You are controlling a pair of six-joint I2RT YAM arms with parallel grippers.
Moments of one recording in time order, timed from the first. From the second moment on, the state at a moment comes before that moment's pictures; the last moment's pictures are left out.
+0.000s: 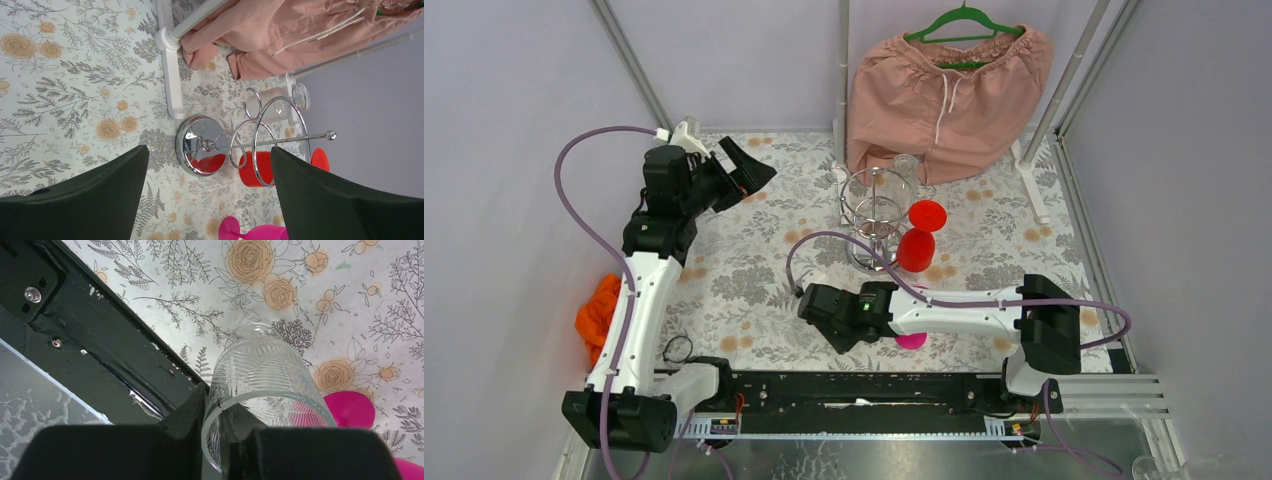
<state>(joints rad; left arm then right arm) -0.04 1.09 1.19 -0.47 0.36 -0.64 1.34 1.68 1.28 -0.72 0.17 0.49</state>
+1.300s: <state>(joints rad) -0.04 1.10 1.14 -0.46 0.37 -0.63 1.32 1.75 1.31 -0.67 0.15 0.49</state>
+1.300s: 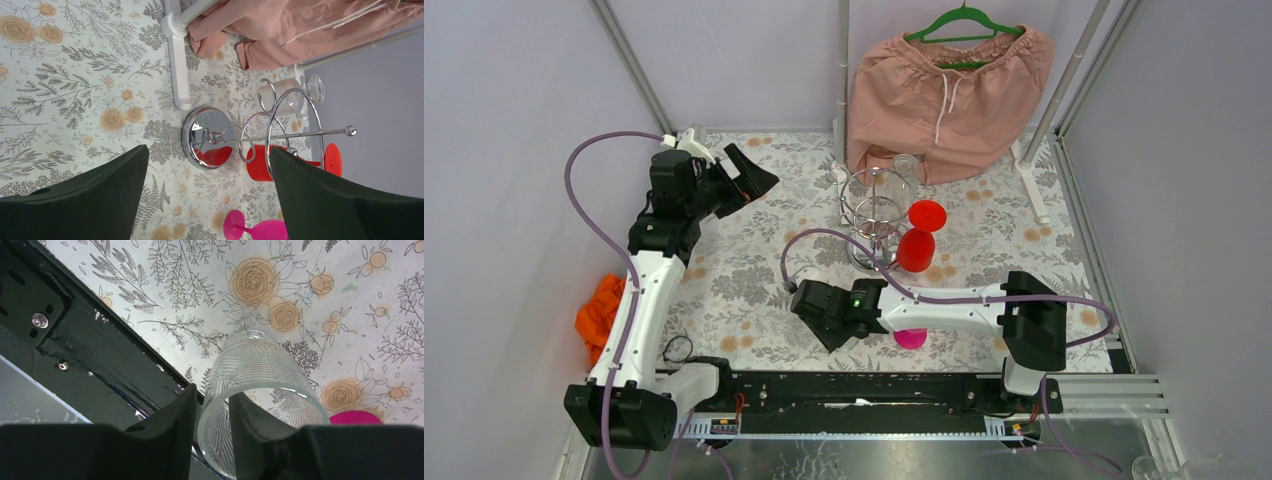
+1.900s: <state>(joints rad) -0.04 1.12 1.14 -0.46 0.37 -0.62 1.32 1.66 1.44 -0.77 0.21 0.50</state>
